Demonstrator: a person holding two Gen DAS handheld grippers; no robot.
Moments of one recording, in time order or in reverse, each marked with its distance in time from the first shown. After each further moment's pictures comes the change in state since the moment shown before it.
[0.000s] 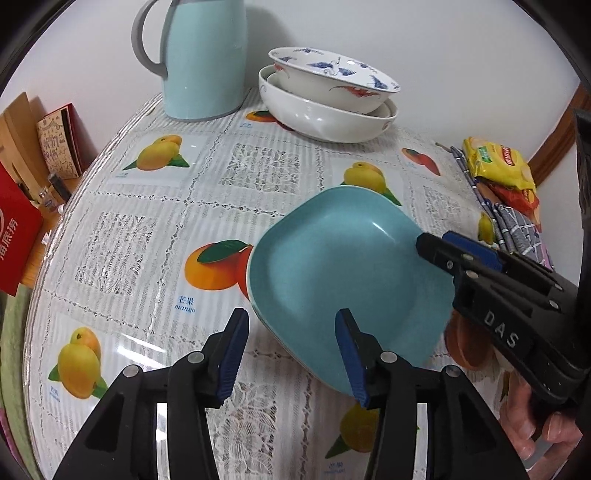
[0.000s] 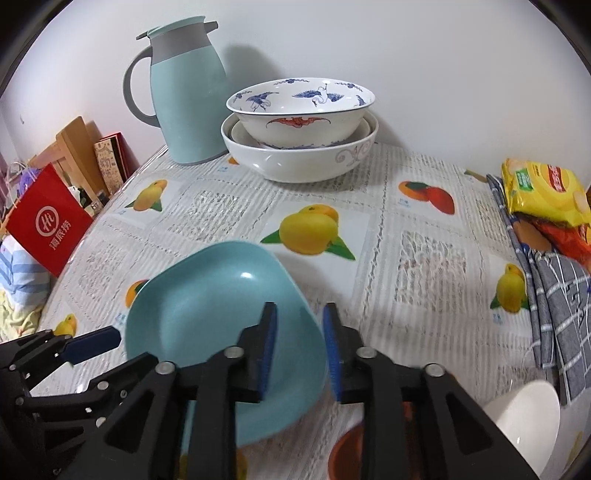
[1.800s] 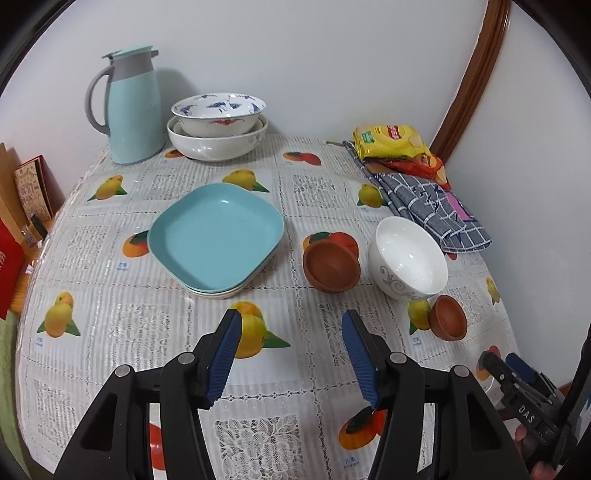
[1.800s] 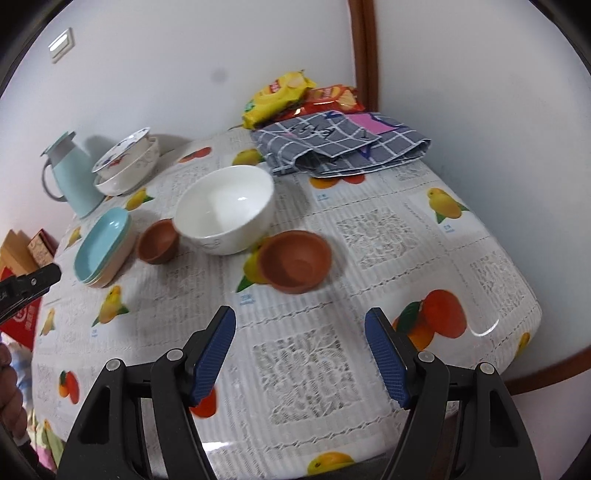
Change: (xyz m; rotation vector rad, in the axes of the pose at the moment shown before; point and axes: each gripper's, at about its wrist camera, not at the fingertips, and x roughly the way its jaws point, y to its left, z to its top) left arm -0.093 -0.098 -0.081 0.168 -0.110 -0.136; right arm -0.196 -0.135 -0.239 0.529 -0.088 -0.304
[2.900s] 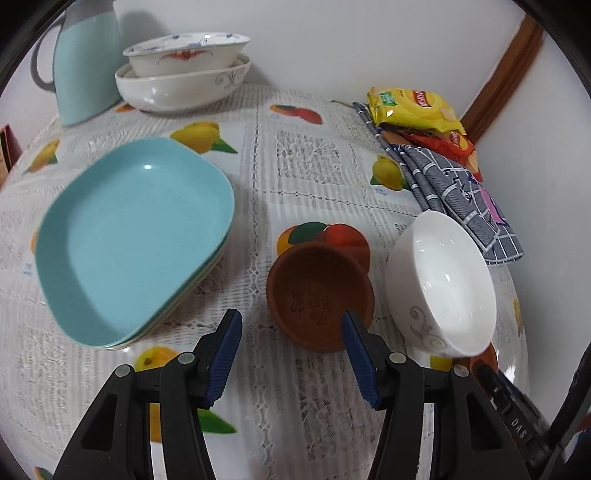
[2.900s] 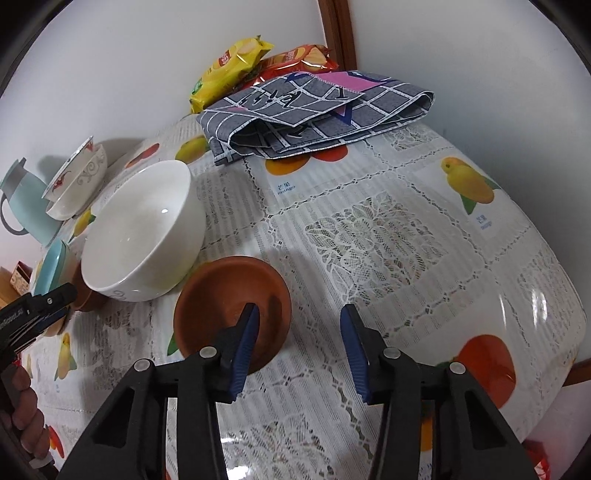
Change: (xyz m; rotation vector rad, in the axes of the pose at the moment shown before) left arm 0.128 -0.024 0.030 -0.089 0.115 -0.024; right arm 0.103 -0.032 0.030 0.107 0.082 -0.002
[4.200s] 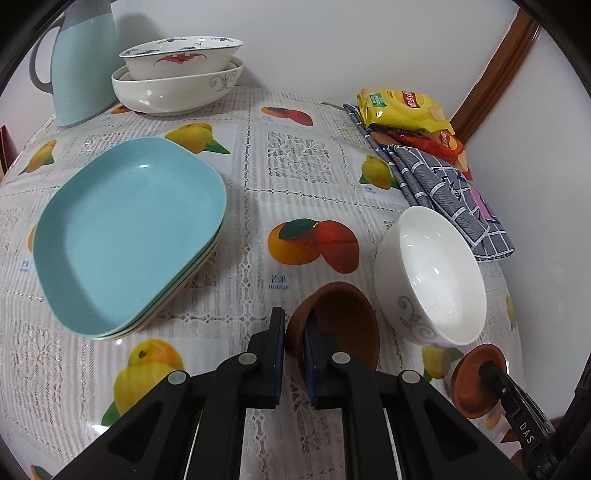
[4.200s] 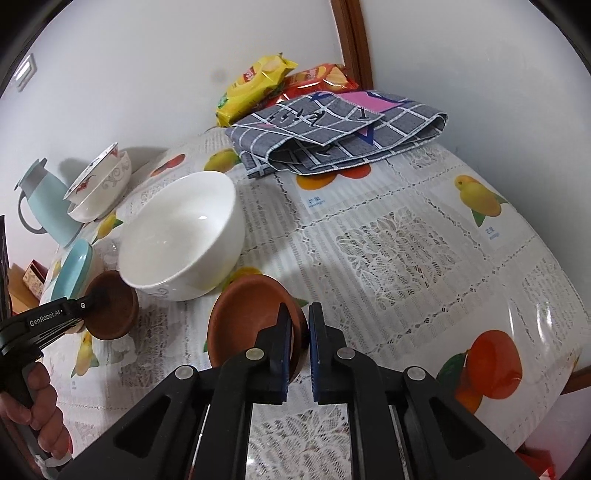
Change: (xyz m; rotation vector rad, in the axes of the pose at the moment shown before) left arm -0.012 0.000 -0.008 0.020 -0.016 -0.038; right arm -0.023 0.016 -0.006 -0.017 -0.063 0.059
